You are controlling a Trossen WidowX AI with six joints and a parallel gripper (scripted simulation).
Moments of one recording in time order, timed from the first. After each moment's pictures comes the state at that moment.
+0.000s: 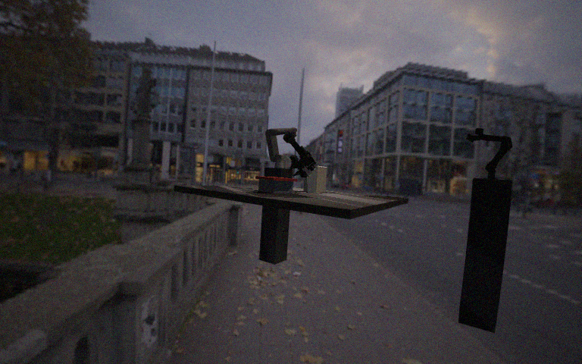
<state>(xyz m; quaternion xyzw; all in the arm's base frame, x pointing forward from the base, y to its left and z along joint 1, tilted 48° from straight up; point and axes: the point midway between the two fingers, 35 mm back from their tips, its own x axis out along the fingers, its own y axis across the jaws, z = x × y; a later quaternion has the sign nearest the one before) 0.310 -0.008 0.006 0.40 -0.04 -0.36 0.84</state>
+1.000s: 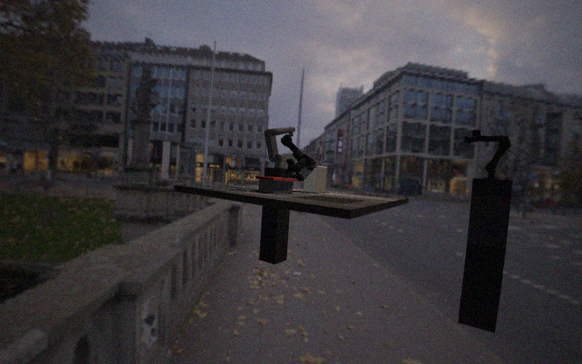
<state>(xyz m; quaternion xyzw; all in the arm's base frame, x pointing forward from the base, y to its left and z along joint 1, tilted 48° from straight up) 0.339 -0.035 -0.005 0.40 -0.03 -0.37 0.84</state>
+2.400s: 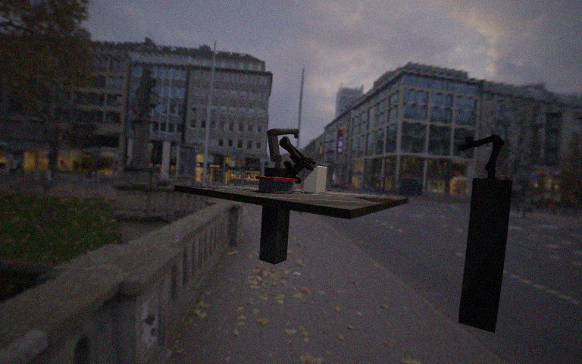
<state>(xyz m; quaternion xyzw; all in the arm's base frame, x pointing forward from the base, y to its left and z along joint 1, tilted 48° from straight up) 0.358 -0.055 -0.011 0.40 -0.04 -0.36 0.84</state>
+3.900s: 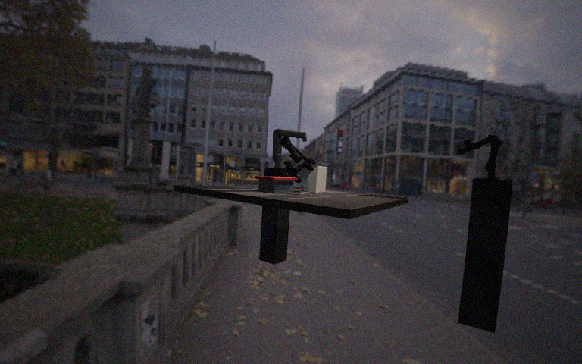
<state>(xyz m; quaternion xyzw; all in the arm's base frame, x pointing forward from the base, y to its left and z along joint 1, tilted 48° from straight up) 0.356 -0.051 -0.007 0.39 -0.03 -0.37 0.84</state>
